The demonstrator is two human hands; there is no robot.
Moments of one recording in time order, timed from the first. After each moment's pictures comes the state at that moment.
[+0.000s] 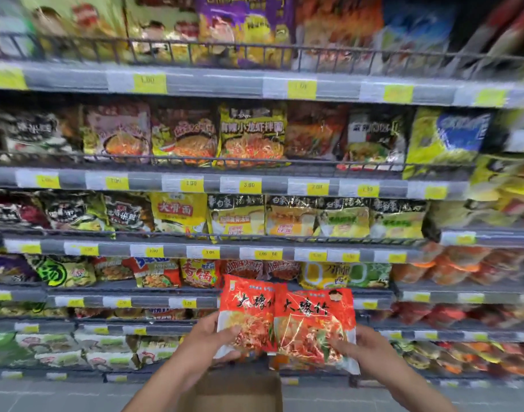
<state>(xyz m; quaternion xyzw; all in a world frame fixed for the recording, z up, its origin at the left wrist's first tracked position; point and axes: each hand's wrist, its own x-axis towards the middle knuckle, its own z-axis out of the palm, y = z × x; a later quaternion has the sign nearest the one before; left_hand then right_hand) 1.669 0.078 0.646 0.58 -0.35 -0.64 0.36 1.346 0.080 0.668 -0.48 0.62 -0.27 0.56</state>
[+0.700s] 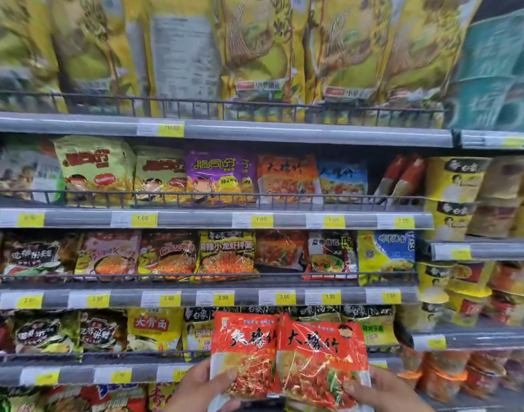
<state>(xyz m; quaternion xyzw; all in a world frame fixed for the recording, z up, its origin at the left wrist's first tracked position) 1.629 0.023 0.778 0.48 -0.39 -0.65 0.43 1.285 0.038 0.808 -0.55 0.50 -0.31 0.60</state>
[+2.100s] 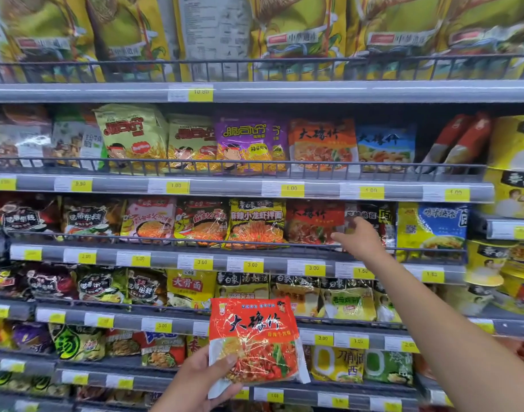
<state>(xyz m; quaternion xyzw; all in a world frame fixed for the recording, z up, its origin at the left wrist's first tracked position) 1.649 0.069 0.766 0.54 -0.23 -0.65 0.49 1.349 -0.154 0.893 -0.62 0.64 -0.40 0.22</state>
